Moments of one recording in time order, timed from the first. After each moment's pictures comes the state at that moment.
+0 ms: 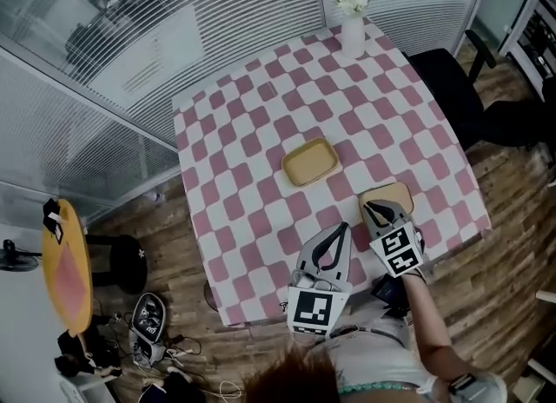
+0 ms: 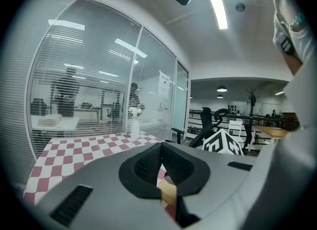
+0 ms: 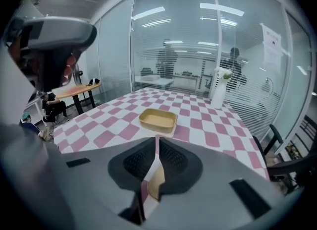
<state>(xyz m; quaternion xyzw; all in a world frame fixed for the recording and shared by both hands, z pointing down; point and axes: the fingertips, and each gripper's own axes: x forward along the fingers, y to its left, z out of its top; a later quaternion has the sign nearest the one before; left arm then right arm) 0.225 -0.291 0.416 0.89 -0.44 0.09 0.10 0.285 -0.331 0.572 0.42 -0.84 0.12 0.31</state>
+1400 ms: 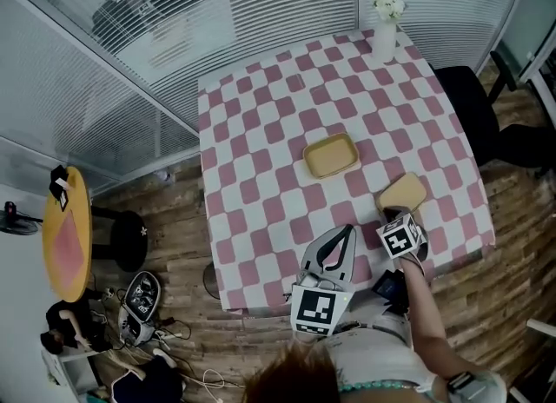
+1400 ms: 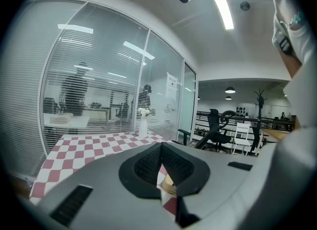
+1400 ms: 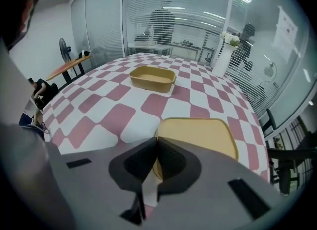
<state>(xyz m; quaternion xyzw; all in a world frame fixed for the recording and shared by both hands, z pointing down) 0.193 -0.265 0.418 0.87 -0.48 0.08 0.12 0.306 -0.314 0.677 0.40 -0.76 0.19 0.47</state>
